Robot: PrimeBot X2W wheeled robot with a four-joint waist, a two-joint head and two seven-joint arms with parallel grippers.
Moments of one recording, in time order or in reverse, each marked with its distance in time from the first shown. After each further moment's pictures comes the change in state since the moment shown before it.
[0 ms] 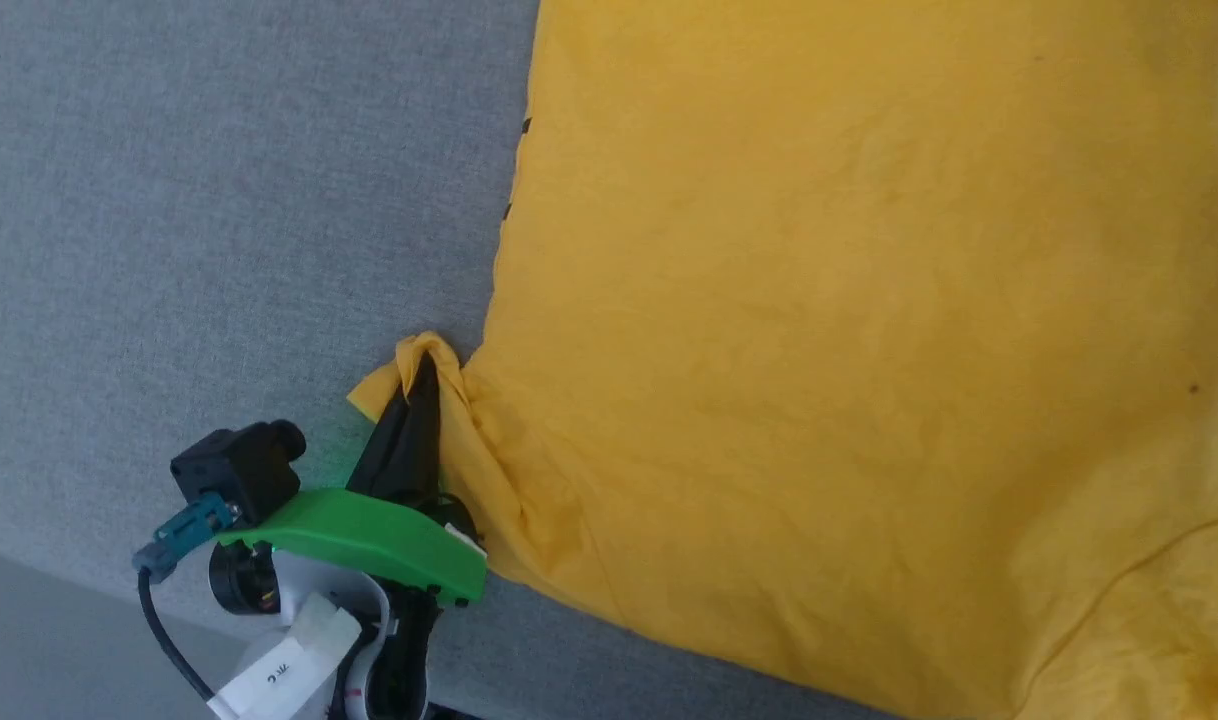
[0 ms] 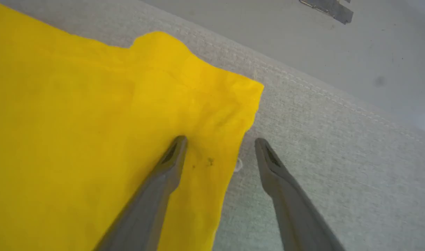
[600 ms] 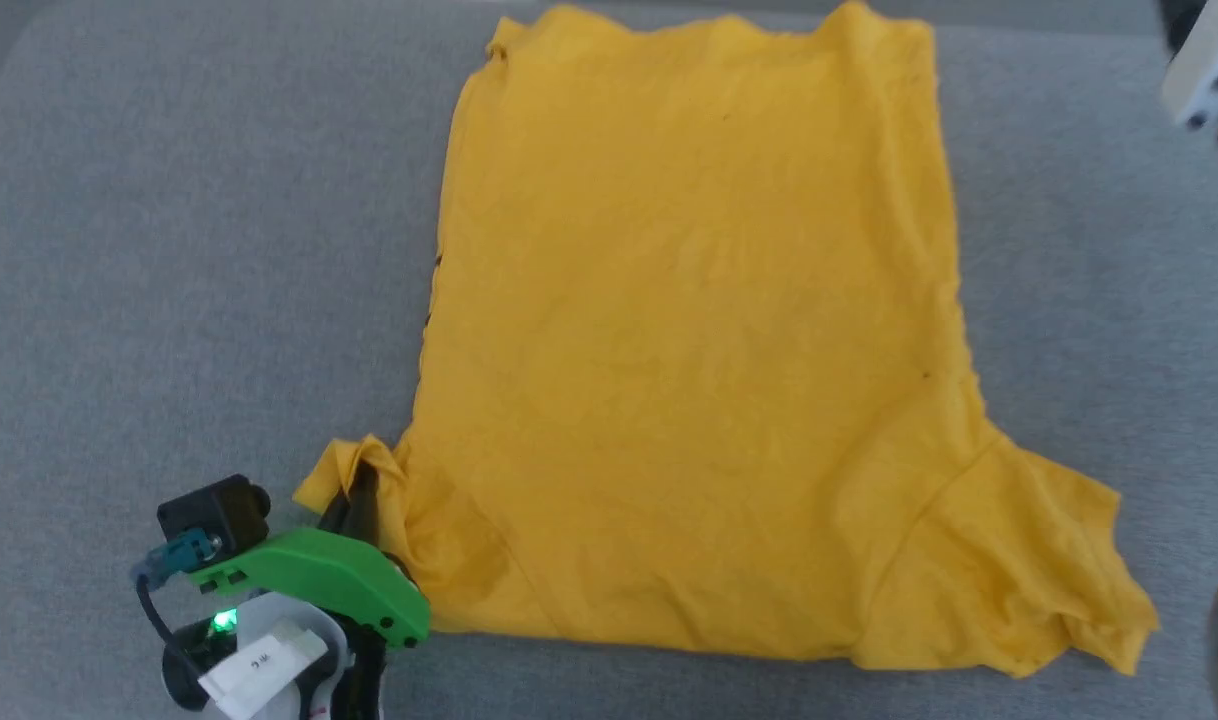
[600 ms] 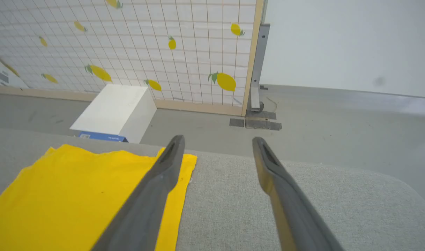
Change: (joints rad) left arm 0.056 0.052 0.062 0.124 0.000 0.049 0.086; right arm 0.349 0.083 -0.138 -0.227 0.205 0.000 -0.502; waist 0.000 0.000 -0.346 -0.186
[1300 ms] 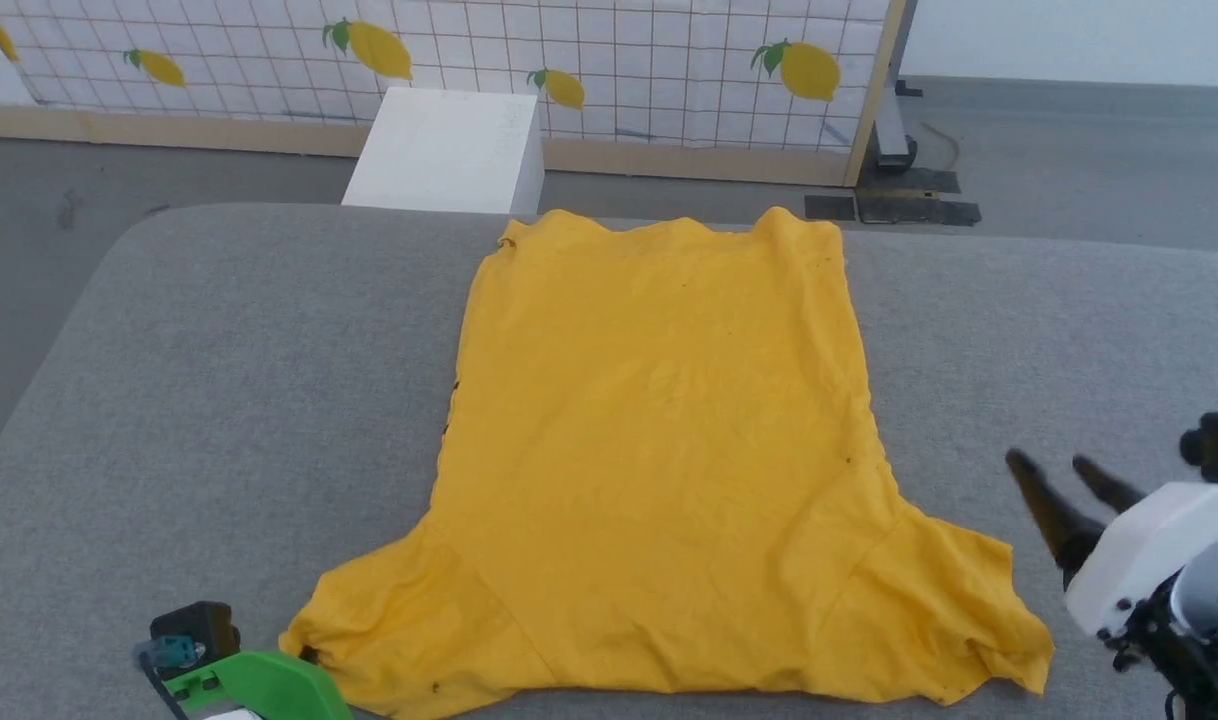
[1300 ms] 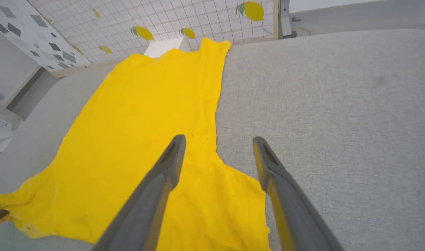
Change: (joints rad) left arm 0.101 0.090 0.017 0.249 0.016 -0.012 0.108; right arm 0.900 0.065 -0.004 -0.488 0.312 0.000 0.102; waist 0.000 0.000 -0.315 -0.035
